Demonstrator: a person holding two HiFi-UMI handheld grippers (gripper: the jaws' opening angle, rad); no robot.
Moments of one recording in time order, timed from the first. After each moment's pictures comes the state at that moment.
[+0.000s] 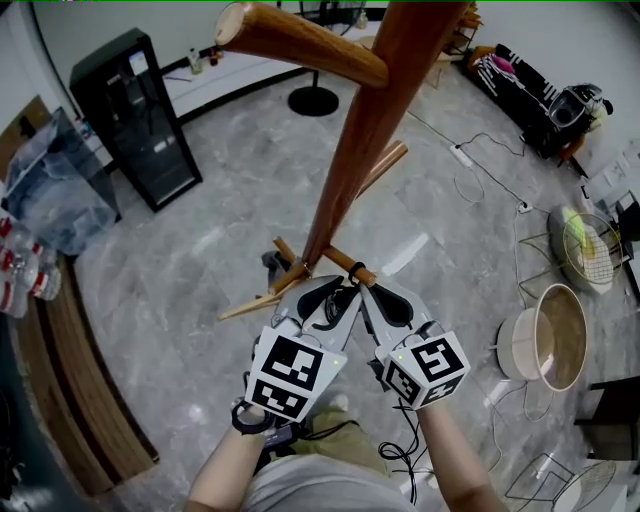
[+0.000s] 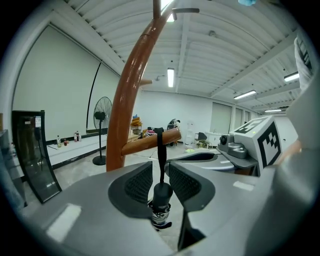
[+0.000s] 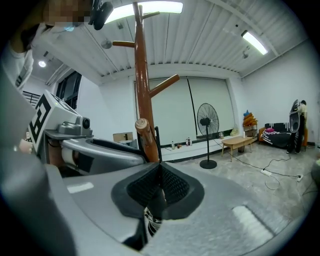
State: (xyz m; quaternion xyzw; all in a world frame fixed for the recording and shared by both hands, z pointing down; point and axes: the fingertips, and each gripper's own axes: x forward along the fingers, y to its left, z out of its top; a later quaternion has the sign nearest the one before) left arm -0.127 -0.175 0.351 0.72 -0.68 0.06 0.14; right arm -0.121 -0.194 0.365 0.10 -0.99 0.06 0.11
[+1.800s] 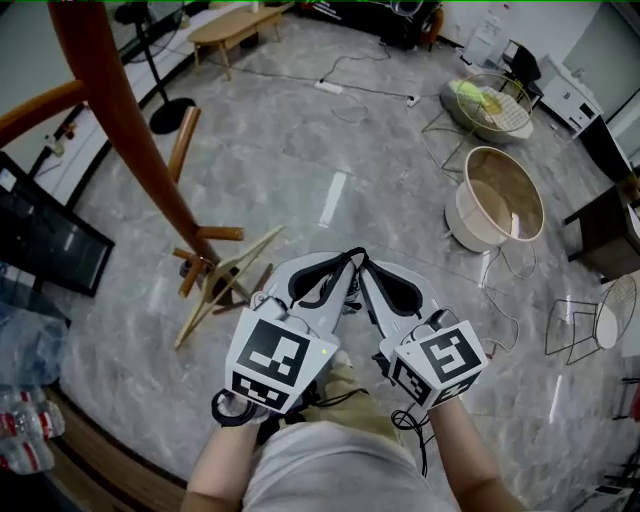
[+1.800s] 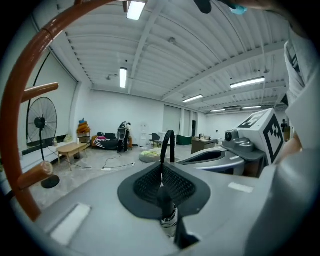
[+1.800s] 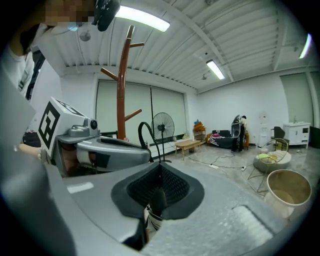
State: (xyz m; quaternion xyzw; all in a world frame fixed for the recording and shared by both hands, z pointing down) left arm 0.018 -0.174 0.307 0.89 -0.45 0.08 0.06; right arm 0.038 -0.172 0.323 0.36 -0.93 0.07 0.09
